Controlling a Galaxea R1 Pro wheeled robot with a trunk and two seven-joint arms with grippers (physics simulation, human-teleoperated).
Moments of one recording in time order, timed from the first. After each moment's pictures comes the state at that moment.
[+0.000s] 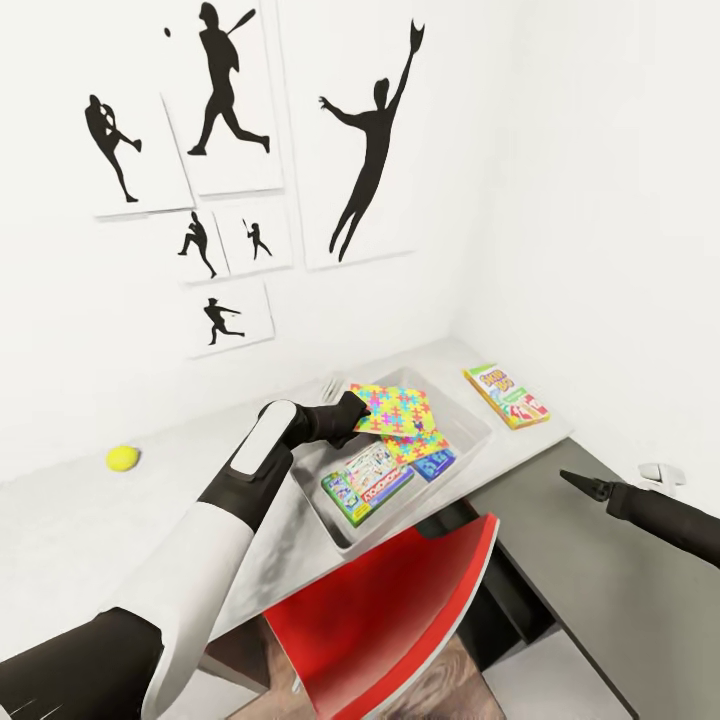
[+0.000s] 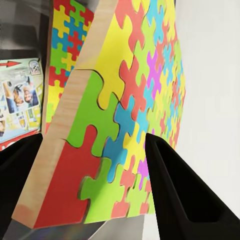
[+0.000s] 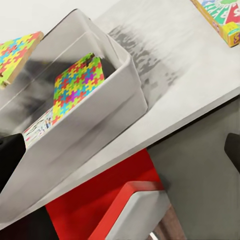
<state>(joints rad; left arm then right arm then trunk) -0.97 -0.17 -0.27 -0.94 1.50 0.50 0.61 -0.38 -0.33 -0.54 -1.48 -0.22 0.86 0.87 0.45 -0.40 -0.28</state>
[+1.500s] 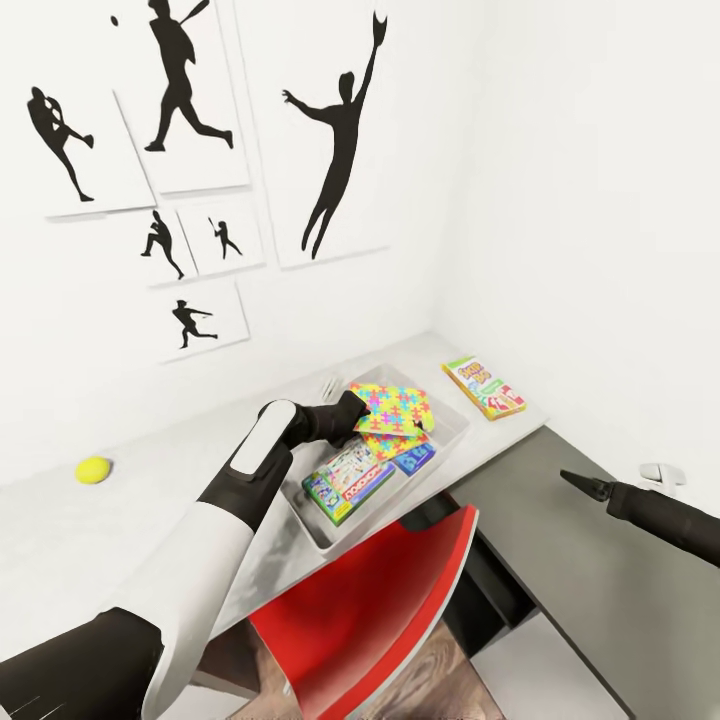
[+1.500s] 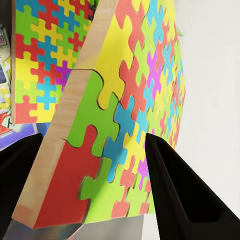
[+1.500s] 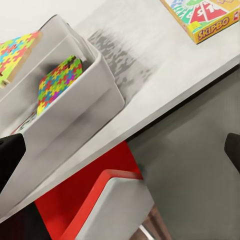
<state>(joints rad) -0.97 -0.17 -0.27 -0.94 1.50 0.50 0.61 -0.38 -0.33 -0.54 -1.48 -0.22 0.86 0.87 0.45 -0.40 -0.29</state>
